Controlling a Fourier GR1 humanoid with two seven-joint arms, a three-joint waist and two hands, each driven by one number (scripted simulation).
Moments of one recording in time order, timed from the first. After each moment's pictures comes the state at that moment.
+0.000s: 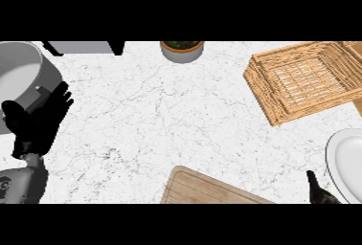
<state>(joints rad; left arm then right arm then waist) -0.19 0.27 0.15 -1.42 0.06 -0.04 0.24 0.52 -1.16 0.01 -2.48 -0.10 -0.34 -0.17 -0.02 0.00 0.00</state>
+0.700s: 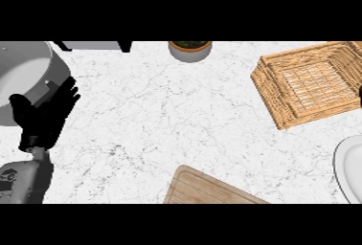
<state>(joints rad) -0.23 0.26 0.14 -1.40 0.06 -0.06 0.24 0.05 -1.14 -0.11 -2.09 -0.31 -0.23 0.10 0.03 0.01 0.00</state>
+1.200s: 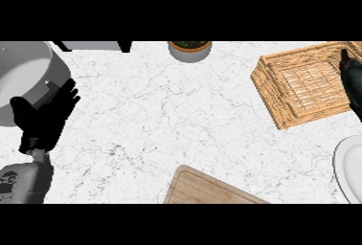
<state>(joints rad) -0.22 0.26 0.15 -1.40 0.05 -0.06 0.23 -0.26 -0.96 0.03 -1.64 -0.19 -0.09 -0.06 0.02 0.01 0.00</state>
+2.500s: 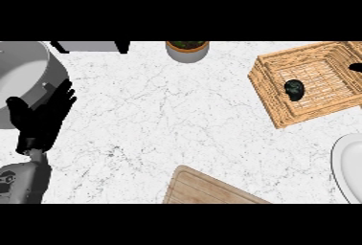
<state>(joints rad) -0.22 0.25 0.18 -1.38 0.04 -0.07 0.23 -0.66 -0.72 -0.21 -0.88 -0.16 0.07 -0.23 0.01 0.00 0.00</state>
